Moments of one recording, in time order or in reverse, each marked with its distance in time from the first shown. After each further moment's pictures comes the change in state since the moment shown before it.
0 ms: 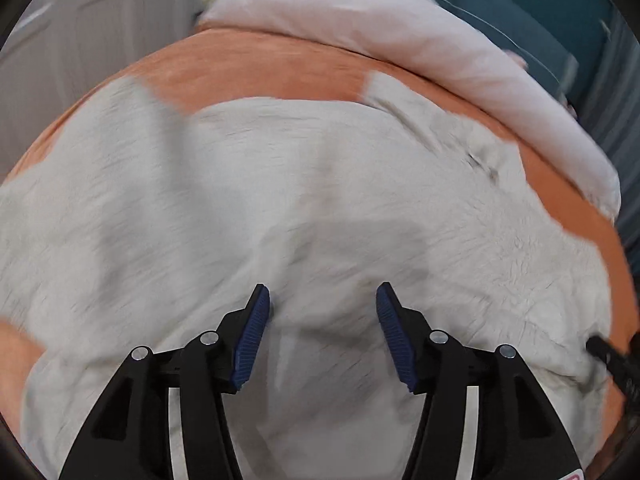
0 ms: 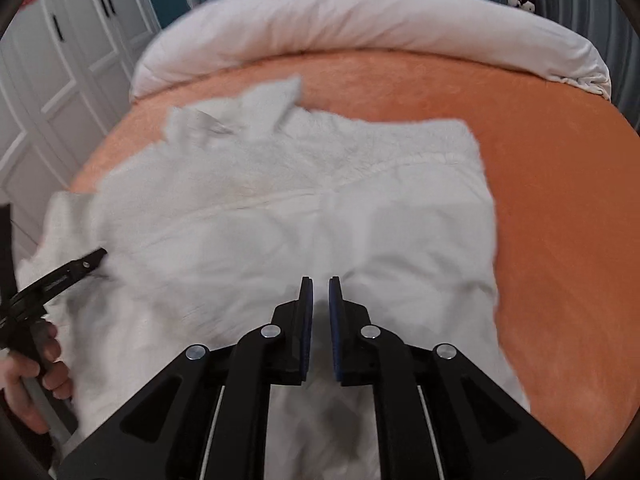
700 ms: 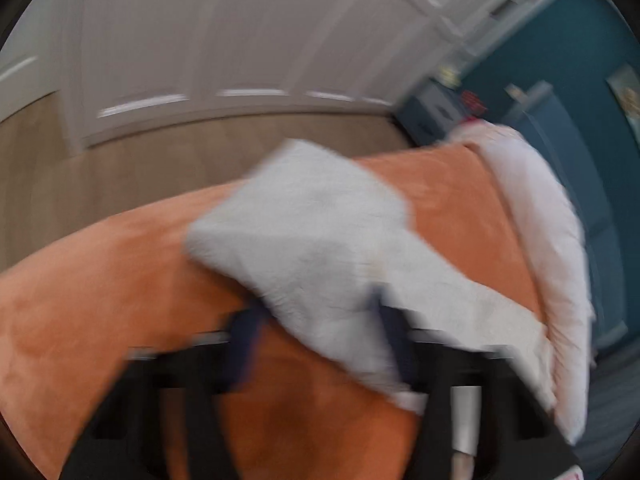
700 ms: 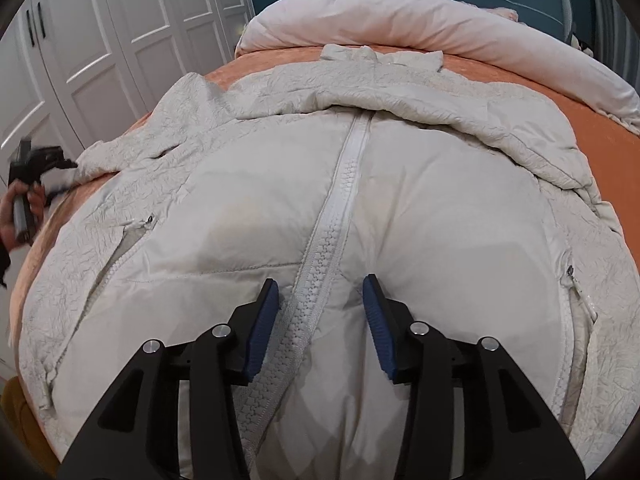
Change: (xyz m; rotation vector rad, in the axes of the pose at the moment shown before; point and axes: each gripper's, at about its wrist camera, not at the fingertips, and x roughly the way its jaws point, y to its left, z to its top) left arm -0.109 0.369 0.002 -0.672 -0.195 0.068; right arm -0.038 0.122 -0.159 -0.225 -0.025 0.110
